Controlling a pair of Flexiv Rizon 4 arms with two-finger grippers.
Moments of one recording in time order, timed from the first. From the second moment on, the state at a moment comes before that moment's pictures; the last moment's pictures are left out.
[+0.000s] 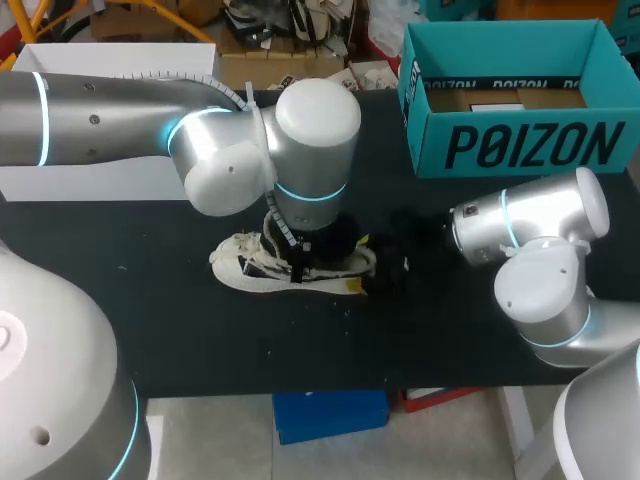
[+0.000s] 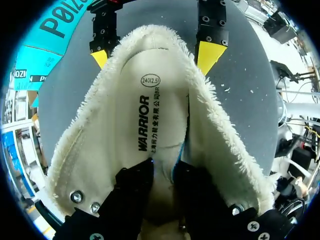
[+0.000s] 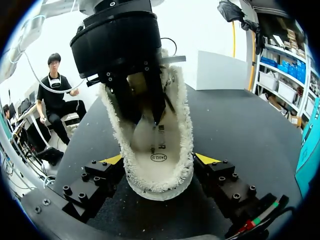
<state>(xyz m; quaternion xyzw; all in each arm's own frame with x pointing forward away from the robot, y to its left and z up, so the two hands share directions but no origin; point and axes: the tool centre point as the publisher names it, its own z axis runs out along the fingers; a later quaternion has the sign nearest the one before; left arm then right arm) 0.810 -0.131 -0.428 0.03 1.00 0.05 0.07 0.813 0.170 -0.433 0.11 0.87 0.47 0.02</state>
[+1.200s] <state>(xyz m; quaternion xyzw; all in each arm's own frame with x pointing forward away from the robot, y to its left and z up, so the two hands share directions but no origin) 0.816 -0.128 -0.428 0.03 0.97 -0.02 0.25 0.814 0.171 -0.433 0.11 0.87 0.47 0.02</state>
